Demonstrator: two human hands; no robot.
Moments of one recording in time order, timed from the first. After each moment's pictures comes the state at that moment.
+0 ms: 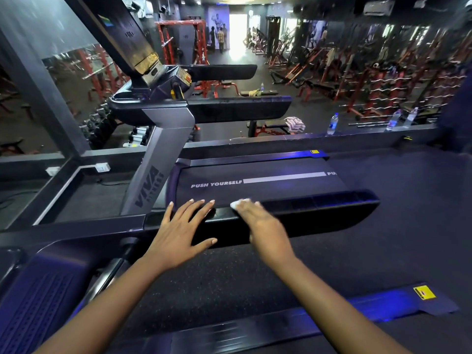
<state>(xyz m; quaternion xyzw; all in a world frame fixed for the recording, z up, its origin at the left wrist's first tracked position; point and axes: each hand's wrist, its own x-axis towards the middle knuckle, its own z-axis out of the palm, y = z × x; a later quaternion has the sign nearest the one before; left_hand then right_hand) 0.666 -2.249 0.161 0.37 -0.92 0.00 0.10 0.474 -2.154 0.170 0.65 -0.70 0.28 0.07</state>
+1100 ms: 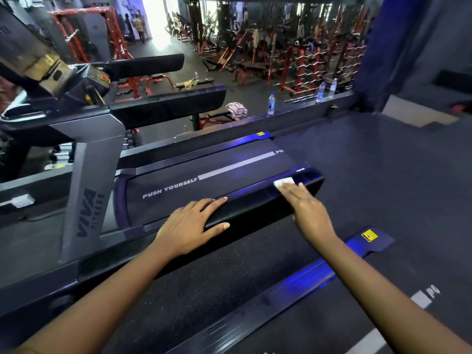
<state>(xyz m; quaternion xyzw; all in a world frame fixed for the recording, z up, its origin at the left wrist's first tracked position) 0.552 -2.268 0.180 0.17 -0.98 -0.06 0.06 0.344 -2.093 0.164 0.52 -0.81 0.22 0.18</state>
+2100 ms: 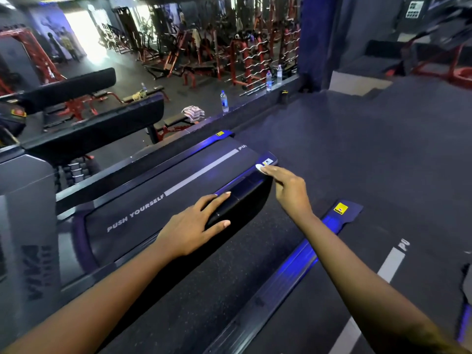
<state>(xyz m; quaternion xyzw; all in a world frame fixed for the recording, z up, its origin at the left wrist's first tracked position) 0.436 -2.245 0.185 0.07 -0.99 -0.11 -0.01 0.250 -2.082 0.137 0.36 -0.77 0.51 0.13</state>
